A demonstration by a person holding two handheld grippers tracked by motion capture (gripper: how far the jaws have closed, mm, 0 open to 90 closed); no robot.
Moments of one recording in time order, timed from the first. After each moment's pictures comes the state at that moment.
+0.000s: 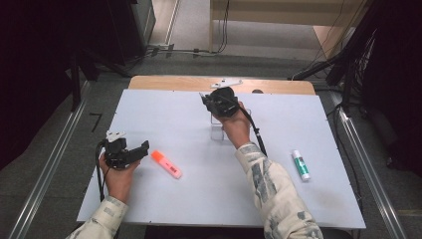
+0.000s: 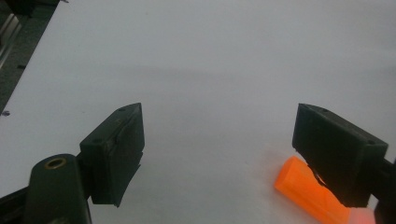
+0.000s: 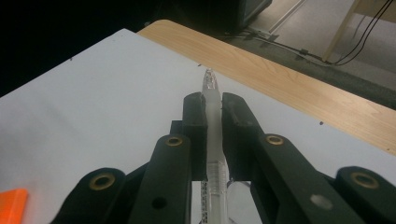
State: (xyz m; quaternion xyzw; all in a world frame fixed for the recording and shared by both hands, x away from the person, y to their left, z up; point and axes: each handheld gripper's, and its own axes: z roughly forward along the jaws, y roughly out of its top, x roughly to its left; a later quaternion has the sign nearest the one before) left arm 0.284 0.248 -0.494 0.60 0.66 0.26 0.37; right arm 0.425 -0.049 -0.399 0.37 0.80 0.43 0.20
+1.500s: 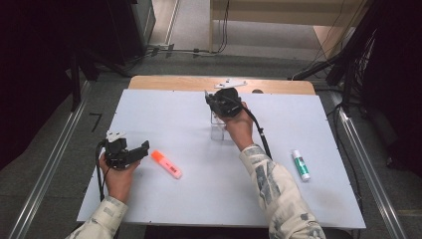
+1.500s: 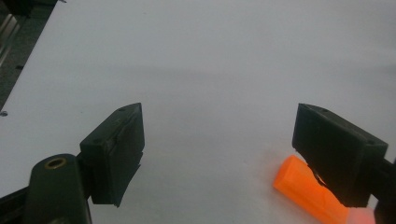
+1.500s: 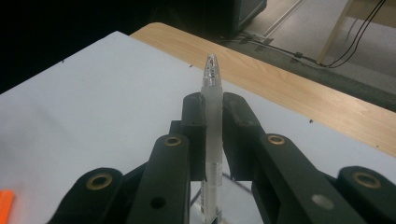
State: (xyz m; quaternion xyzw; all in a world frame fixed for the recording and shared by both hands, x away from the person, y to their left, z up) left arm 0.284 0.247 -0.494 0.60 0.66 0.26 0.37; right arm 0.423 -0.061 -0.406 0.37 0.79 0.44 0.20
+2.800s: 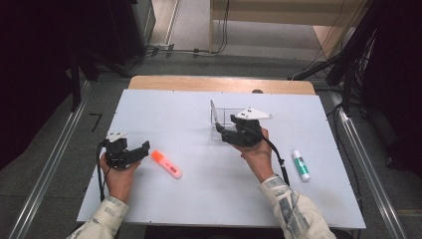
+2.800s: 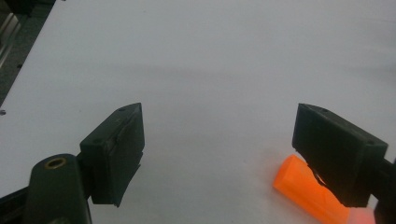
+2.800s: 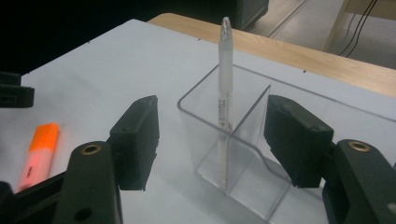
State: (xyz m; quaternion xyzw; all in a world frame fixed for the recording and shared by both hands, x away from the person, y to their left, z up) left arm 0.285 0.246 -0.495 0.60 0.66 0.26 0.36; right arm 0.350 -0.116 -0.432 0.37 0.77 0.47 0.20
